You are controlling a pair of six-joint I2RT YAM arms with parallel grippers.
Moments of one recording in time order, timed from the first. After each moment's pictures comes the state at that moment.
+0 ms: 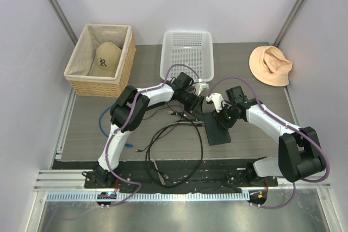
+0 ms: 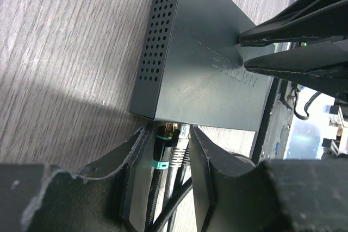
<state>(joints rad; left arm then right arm) -0.70 2.28 1.61 -0.34 0.87 -0.10 0.30 1.34 0.75 -0.57 -0.31 -0.48</state>
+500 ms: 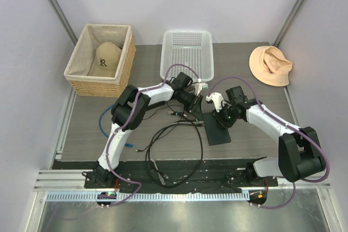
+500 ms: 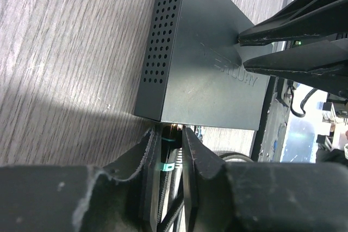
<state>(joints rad) -0.68 2.31 1.63 -0.34 0.92 -0.10 0.30 1.34 0.75 -0.56 -0.31 -0.48</state>
